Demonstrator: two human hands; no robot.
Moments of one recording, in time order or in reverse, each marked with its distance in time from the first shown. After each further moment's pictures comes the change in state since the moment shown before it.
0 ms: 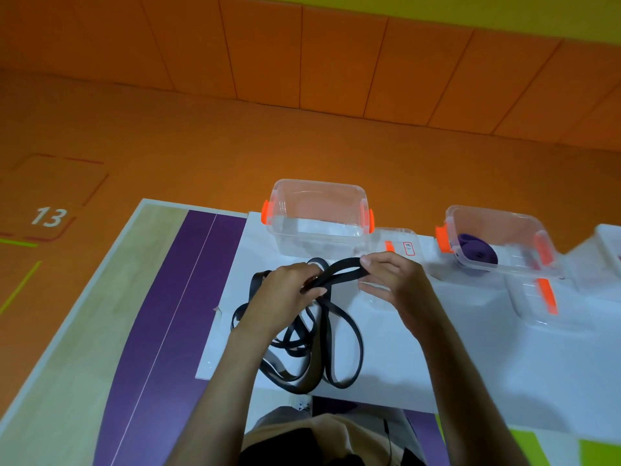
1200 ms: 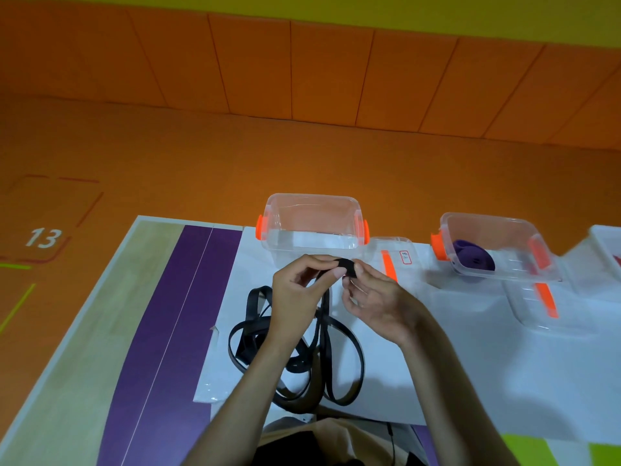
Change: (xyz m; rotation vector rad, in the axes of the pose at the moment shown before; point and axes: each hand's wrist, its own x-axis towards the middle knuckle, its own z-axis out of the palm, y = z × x) left_hand 0.020 0.046 0.010 -1.026 0.396 -0.034; right_hand 0.008 -0.002 0.020 0.761 -0.106 0.360
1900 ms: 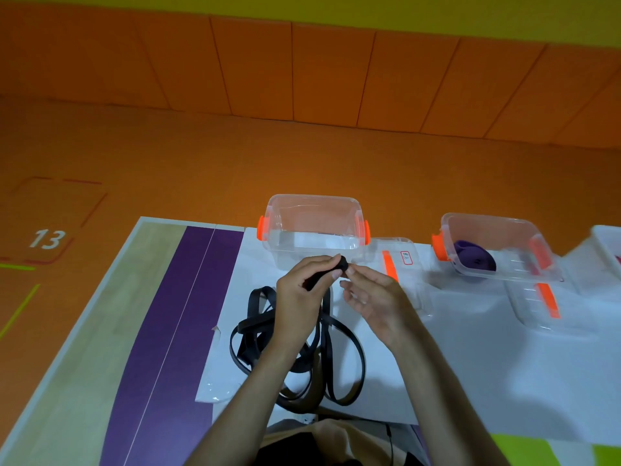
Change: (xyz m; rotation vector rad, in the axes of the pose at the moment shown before) left_hand -0.002 -0.006 0.002 0.122 -0.023 0.003; right_hand 0.004 0.013 0.004 -0.348 0.060 -0.207
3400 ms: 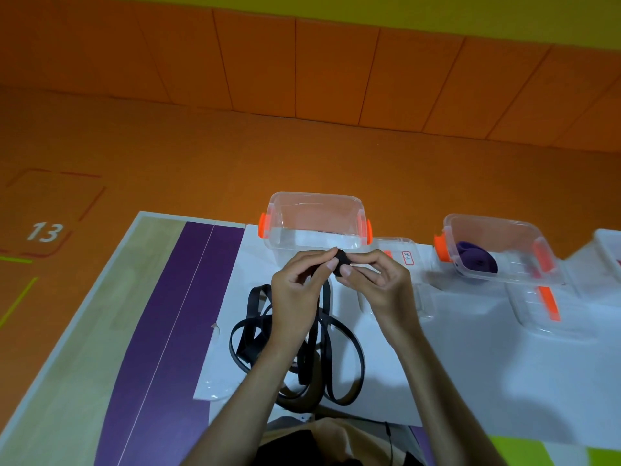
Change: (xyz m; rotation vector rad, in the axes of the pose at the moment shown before) left_hand 0.000 0.009 -0.003 -0.107 0.099 -0.013; right_hand -0.001 -0.005 0.002 -0.415 -0.019 -0.530
